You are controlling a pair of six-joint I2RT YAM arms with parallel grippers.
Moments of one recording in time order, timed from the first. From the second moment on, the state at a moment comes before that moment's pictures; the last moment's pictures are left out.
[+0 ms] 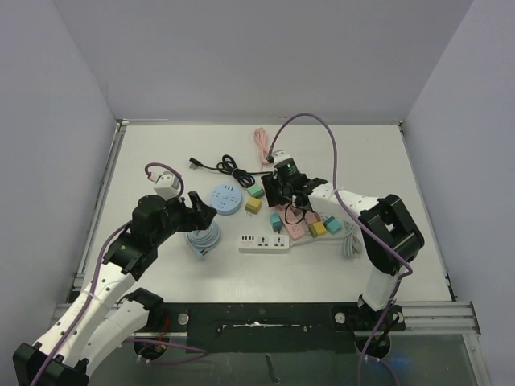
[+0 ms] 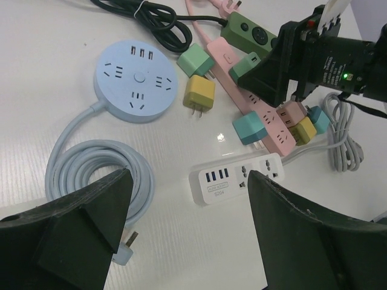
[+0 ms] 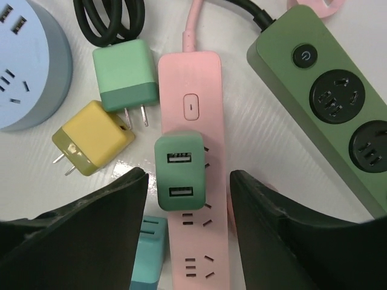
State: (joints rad) left arm -0.45 0.74 0.63 -0.30 0.05 -0.52; right arm 0.62 1.77 1.11 -0.13 0.13 0.17
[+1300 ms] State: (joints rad) left arm -0.44 0.76 0.63 -0.30 0.06 -0.52; right arm 0.60 1.95 1.41 -0.51 0.05 0.17
